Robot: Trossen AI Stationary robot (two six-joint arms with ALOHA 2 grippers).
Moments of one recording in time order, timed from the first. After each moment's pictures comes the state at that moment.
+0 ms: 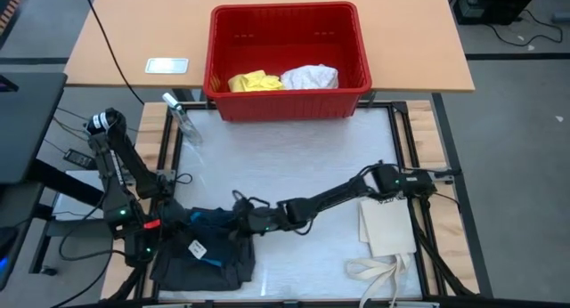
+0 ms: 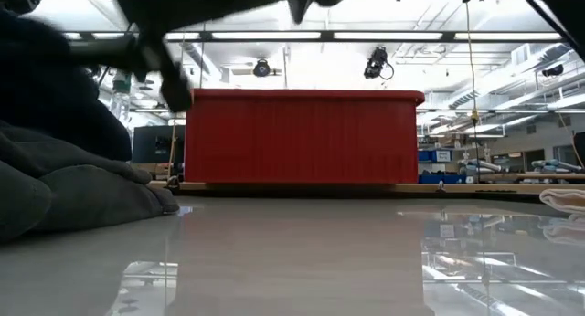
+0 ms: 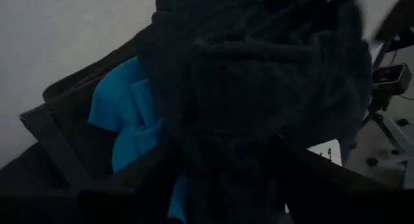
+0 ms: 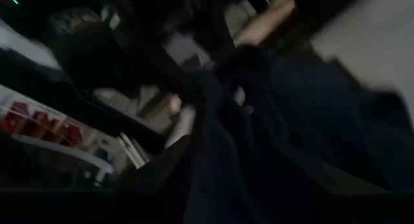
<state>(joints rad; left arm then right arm) -1.23 1.07 0.77 -0.98 -0.58 -1.98 0.28 2.37 1.86 0.21 0.15 0.89</state>
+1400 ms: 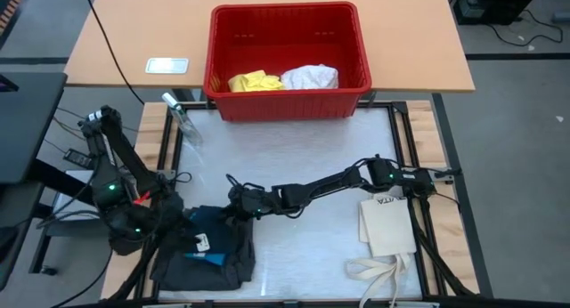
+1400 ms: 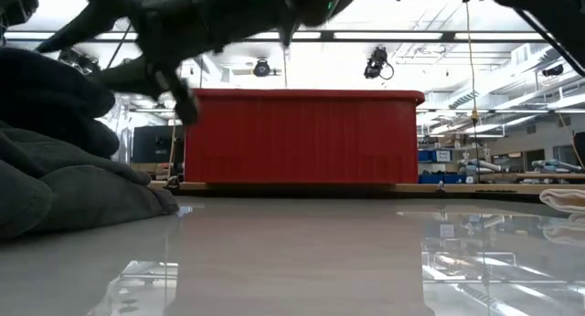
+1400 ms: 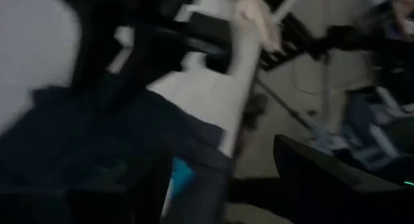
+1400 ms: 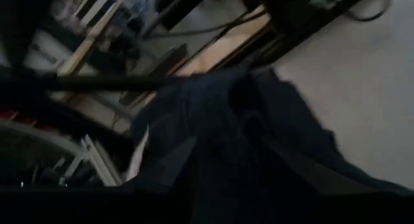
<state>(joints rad) -1.09 0.98 0.98 -0.84 -0.68 -1.49 0.18 2.39 1.89 0.15 0.06 0.76</state>
